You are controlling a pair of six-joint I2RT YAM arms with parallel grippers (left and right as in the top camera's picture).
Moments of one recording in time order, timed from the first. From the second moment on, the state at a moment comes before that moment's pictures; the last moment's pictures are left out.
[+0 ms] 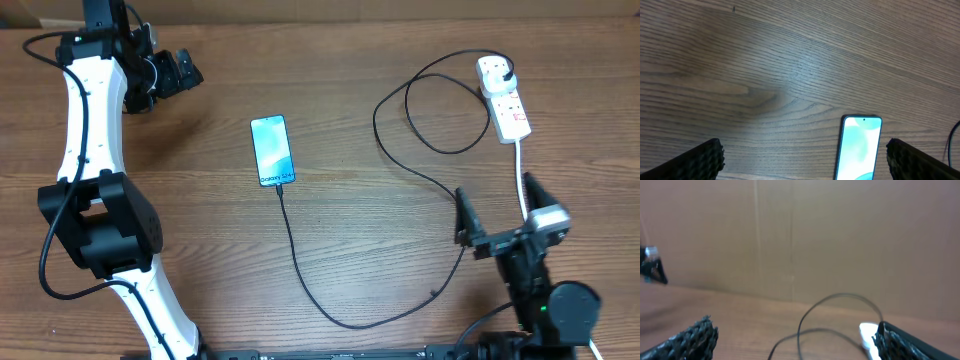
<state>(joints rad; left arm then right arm) 0.18 2.16 2.06 -1.10 0.25 -0.21 -0.02 0.18 0.27 0.03 -0.25 0.02</state>
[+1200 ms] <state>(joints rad) 0.18 2.16 2.06 -1.10 0.25 -0.21 0.04 0.04 0.02 -0.02 -0.20 0.01</state>
